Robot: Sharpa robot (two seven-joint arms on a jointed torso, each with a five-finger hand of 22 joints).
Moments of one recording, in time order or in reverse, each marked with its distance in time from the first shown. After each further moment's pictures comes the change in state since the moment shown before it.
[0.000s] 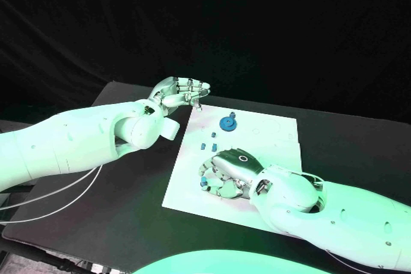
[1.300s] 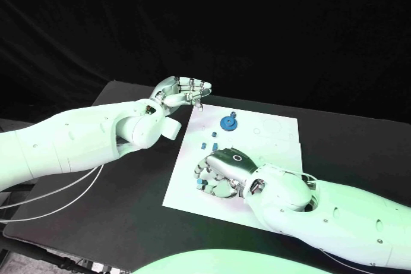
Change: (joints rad) left arm 0.000 0.003 0.000 0.002 0.000 0.000 0.001; left_hand 0.000 0.000 -0.003 0.003 0.000 0.000 0.000 0.000 0.000 0.003 0.004 -0.005 0.000 0.000 0.000 0.000 0.002 0.000 0.000 0.000 0.000 0.000; right arm 0.001 0.039 0.000 -0.014 0.010 0.004 0.007; right_hand 0.036 0.021 0.016 -0.027 0.014 0.084 -0.020 0.045 0.026 0.013 -0.013 0.008 0.001 0.002 0.001 -0.004 0.000 -0.002 0.004 0.003 -0.015 0.001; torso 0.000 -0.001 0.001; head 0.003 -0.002
